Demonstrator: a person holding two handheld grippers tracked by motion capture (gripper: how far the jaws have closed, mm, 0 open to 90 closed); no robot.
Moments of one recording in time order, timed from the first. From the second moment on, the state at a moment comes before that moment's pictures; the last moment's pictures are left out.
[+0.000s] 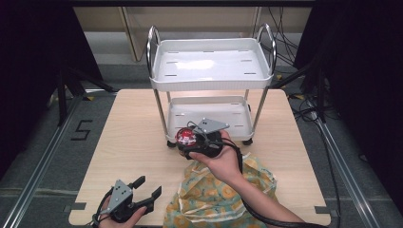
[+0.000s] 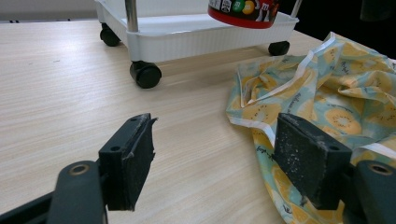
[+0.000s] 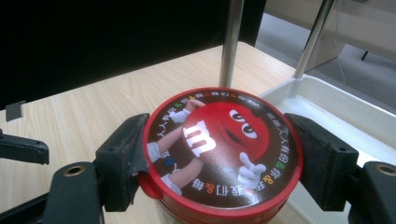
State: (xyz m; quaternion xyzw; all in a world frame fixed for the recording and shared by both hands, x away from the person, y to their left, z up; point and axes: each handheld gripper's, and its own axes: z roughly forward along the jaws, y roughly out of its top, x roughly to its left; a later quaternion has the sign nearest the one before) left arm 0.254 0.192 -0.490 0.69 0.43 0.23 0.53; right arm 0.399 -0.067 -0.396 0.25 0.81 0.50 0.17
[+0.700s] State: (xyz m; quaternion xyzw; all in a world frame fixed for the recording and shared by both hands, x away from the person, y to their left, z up) left arm 0.254 0.193 -0.490 0.69 0.43 0.24 0.53; right arm 0.411 -0.064 -0.397 0.26 0.81 0.49 0.18
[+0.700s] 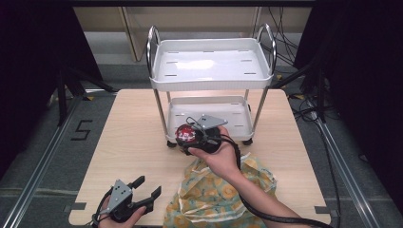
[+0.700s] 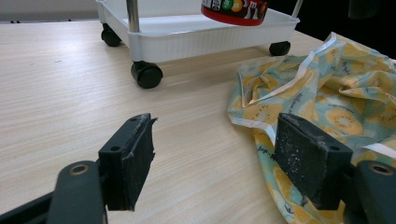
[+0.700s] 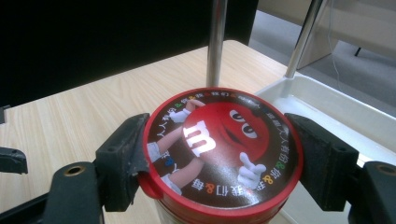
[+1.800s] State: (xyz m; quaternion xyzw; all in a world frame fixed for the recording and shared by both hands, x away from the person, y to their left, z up) left arm 0.255 0.193 -0.490 0.69 0.43 0.23 0.53; right arm 0.430 -0.059 -0.396 0.28 0.80 0.49 0.19
